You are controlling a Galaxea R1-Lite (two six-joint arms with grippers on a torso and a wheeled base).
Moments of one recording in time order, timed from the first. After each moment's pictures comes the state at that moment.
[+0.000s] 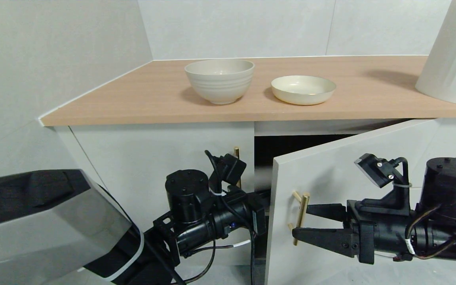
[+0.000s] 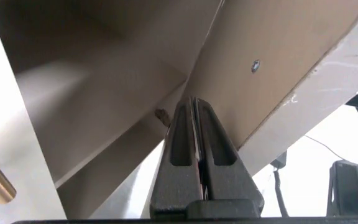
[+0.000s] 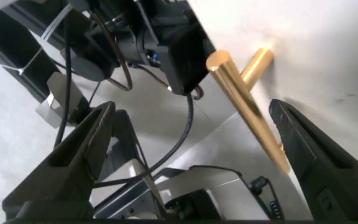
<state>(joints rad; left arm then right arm) -0.73 2.09 -0.70 -1.33 -0.32 -0.26 0.56 1.61 -0.44 -1.00 0.67 0.36</state>
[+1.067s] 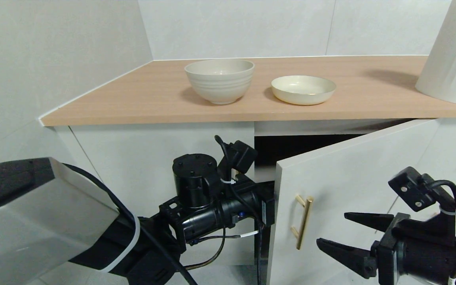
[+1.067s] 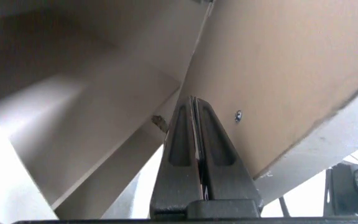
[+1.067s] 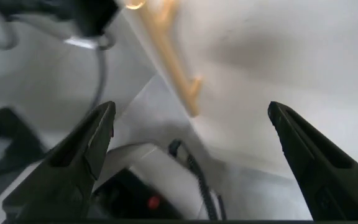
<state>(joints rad) -0.75 2.04 -0.81 -1.16 -0.33 -0.21 0.71 1.33 -0.42 -0.55 0.07 0.18</state>
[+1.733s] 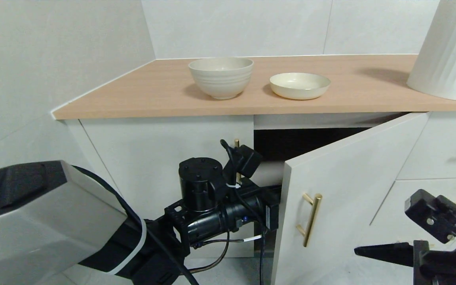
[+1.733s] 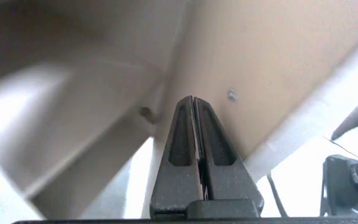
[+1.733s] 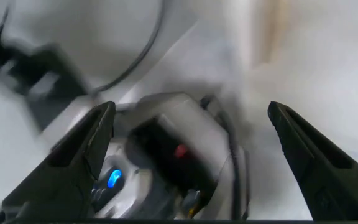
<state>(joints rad) -0.77 2.07 -0.82 -1.16 -0.34 -0.21 0.78 1.20 -0.49 -0.20 0.19 0.18</state>
